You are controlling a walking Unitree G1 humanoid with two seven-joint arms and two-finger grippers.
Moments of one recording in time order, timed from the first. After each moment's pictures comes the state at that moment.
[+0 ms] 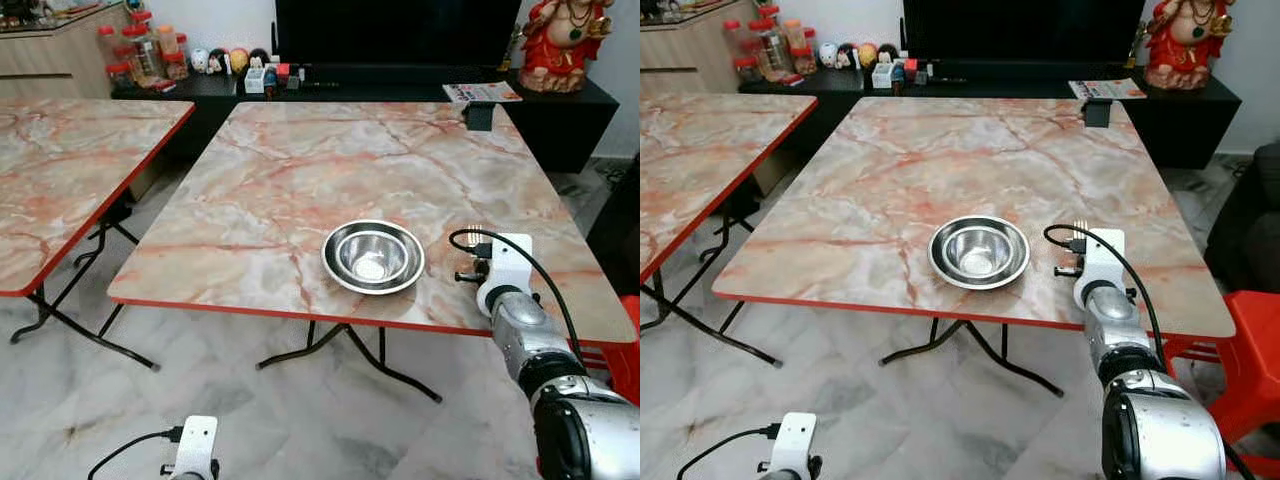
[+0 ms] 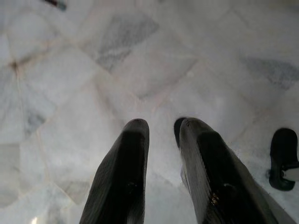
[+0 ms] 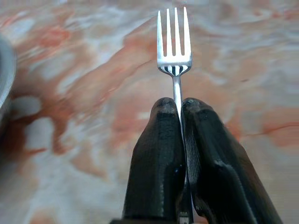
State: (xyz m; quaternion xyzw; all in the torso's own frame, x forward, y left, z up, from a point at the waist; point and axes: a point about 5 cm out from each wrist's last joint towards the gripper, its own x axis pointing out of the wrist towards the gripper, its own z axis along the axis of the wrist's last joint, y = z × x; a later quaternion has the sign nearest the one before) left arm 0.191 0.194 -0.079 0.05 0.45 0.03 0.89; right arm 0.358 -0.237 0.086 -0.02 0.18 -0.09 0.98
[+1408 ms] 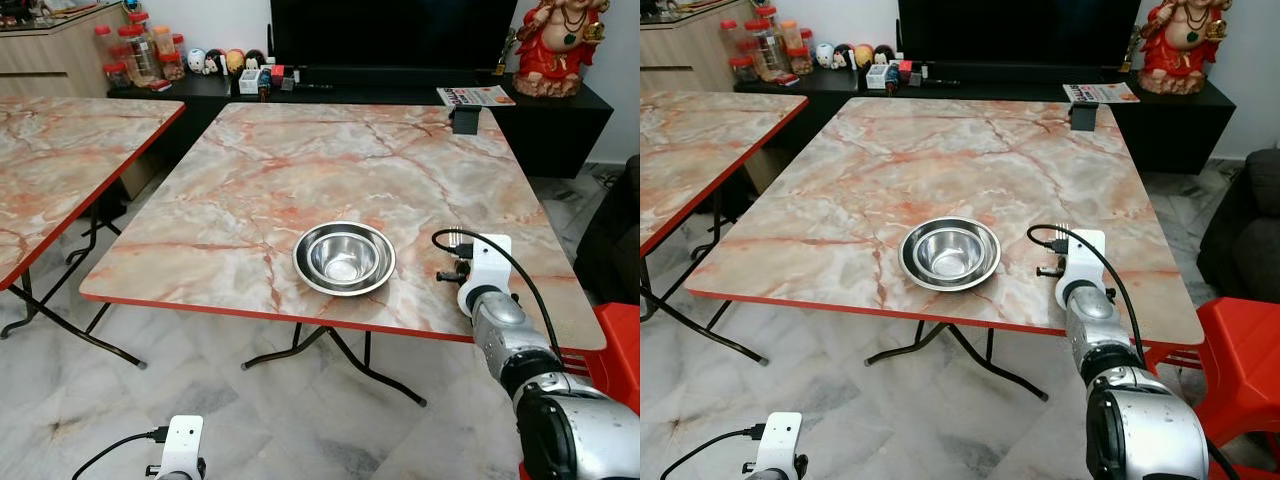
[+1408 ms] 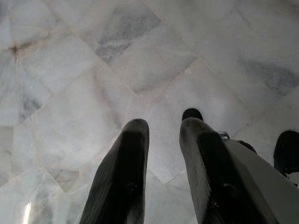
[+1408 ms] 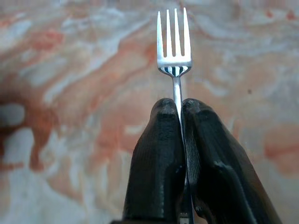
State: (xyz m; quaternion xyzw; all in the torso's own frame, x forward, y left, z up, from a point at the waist) left arm 0.192 0.207 -0.077 0.05 0.45 0.06 0.89; right arm 0.367 -0.215 0.090 0.00 0.18 -0.07 0.98
